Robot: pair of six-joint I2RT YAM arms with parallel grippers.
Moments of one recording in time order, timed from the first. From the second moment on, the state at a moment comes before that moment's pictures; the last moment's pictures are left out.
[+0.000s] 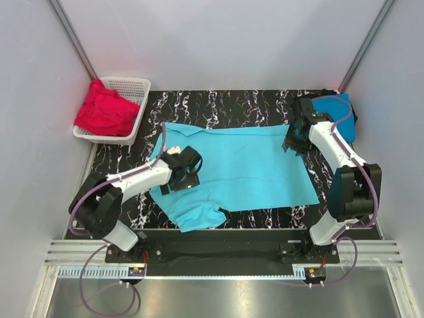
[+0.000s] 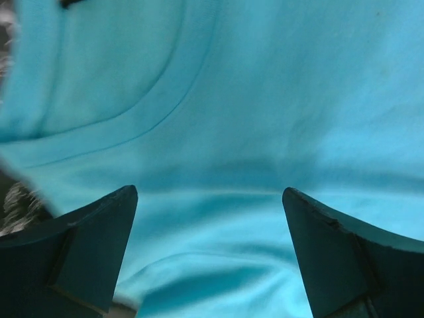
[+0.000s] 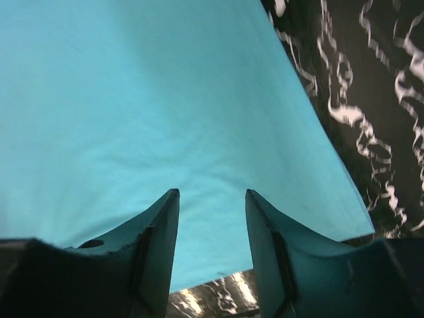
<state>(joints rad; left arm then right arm) -0.67 1.52 0.86 -0.63 -0.34 -0.98 0.12 1.64 1.29 -0.87 0.15 0.50</state>
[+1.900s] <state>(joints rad) -0.30 2.37 2.02 -0.83 -0.06 -0.77 0.13 1.90 1.50 -0.80 0.12 0.45</state>
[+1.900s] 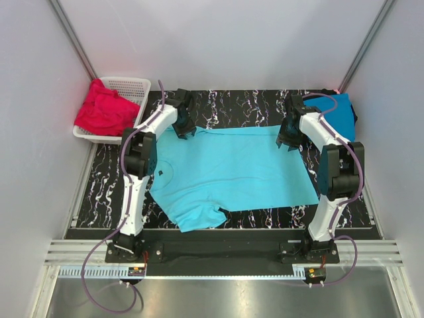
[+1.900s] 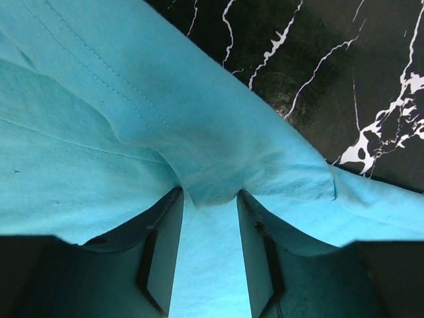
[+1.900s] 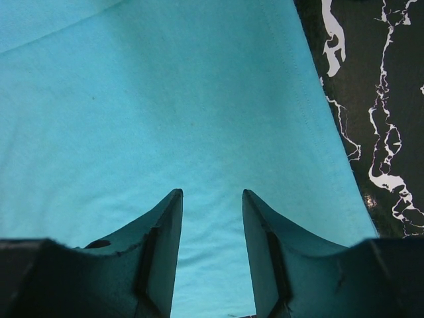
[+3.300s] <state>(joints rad) -0.20 2.40 2.25 -0.90 -0.49 -0.74 0.13 1.90 1.48 -0.80 0.11 0.44</state>
